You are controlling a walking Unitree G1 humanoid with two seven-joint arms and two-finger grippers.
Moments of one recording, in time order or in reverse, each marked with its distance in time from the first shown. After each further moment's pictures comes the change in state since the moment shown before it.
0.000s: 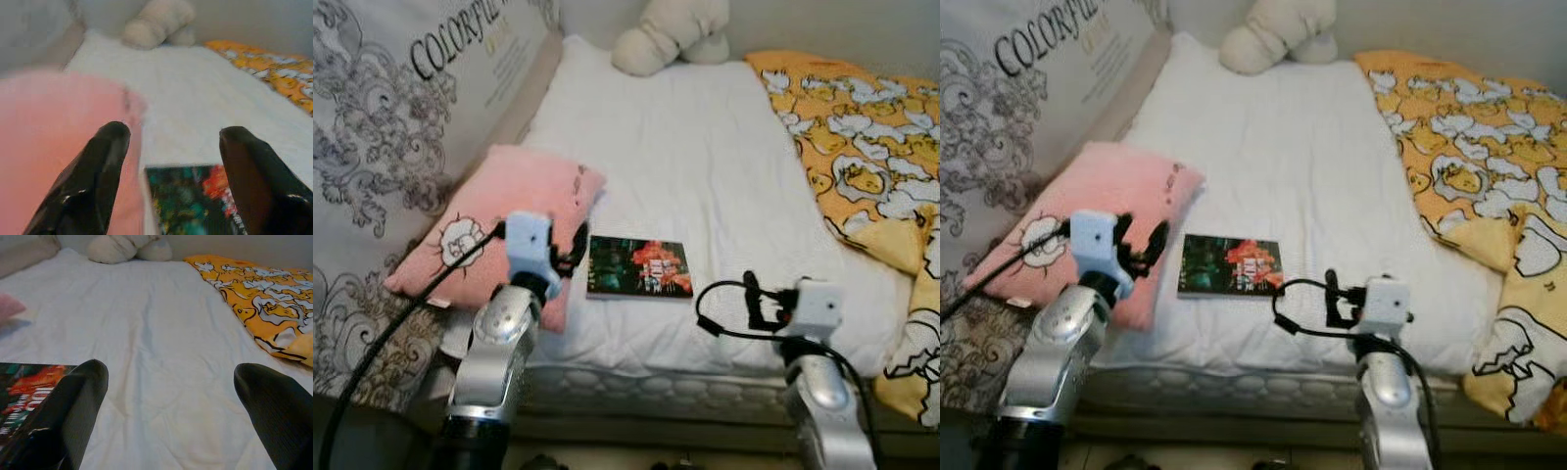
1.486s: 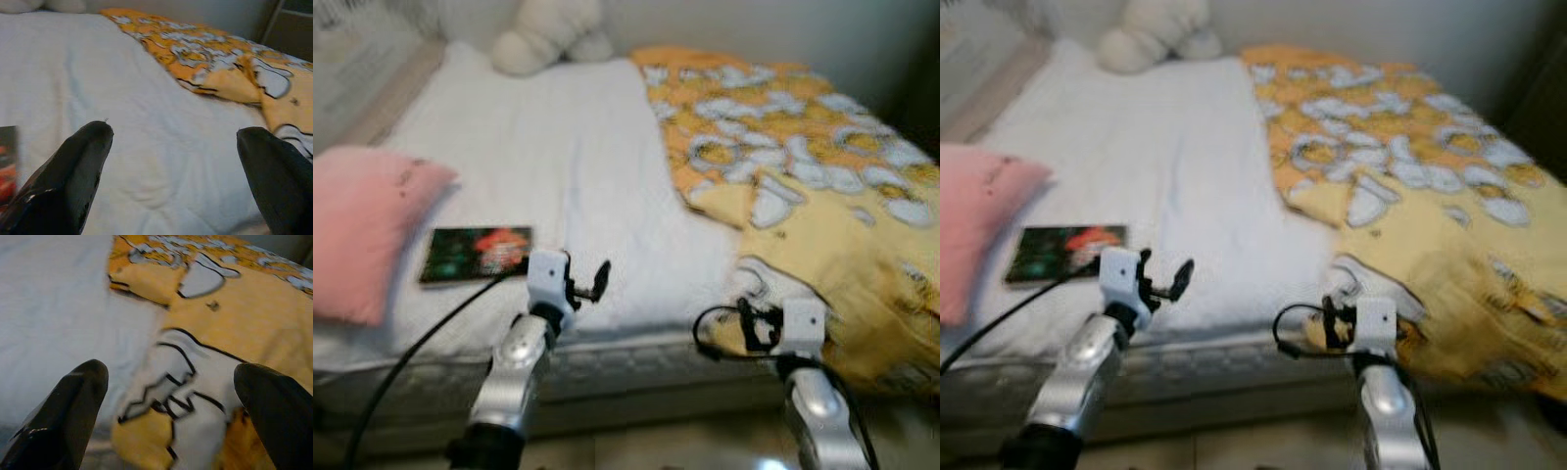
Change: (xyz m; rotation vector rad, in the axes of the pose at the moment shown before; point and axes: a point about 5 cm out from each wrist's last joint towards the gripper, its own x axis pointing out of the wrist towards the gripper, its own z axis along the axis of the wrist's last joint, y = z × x) left arm -0.001 -0.008 -0.043 0.004 0.057 -0.103; right arm -0.003 -0.009 -0.040 -0.071 0.123 0.037
